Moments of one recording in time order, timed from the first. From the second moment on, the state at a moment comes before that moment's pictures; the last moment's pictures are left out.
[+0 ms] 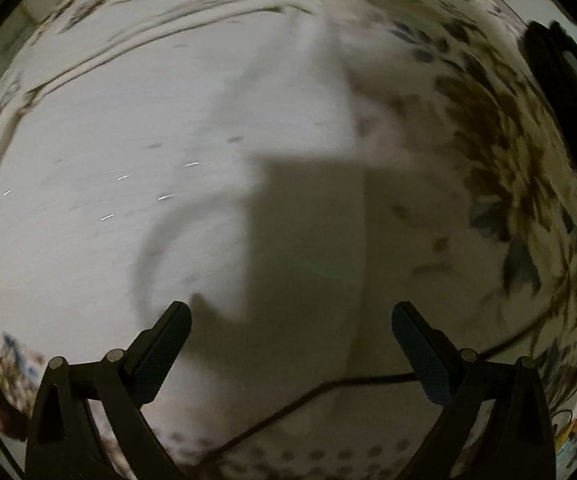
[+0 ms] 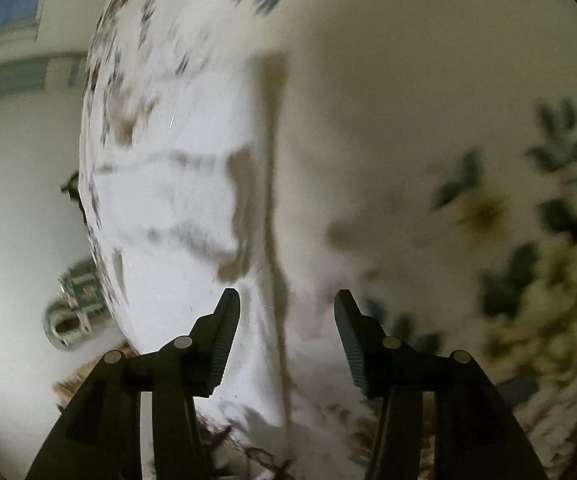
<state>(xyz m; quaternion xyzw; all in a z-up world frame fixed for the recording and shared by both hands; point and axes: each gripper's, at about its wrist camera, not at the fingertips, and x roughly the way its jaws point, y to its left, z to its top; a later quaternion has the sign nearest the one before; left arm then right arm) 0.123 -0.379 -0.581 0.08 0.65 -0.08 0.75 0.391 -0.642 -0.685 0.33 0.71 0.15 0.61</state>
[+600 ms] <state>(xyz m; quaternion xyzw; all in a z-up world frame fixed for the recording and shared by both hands) 0.132 -0.324 -0.506 -0.02 0.61 -0.10 0.79 0.497 -0.595 -0.701 0.37 0.66 0.16 0.63</state>
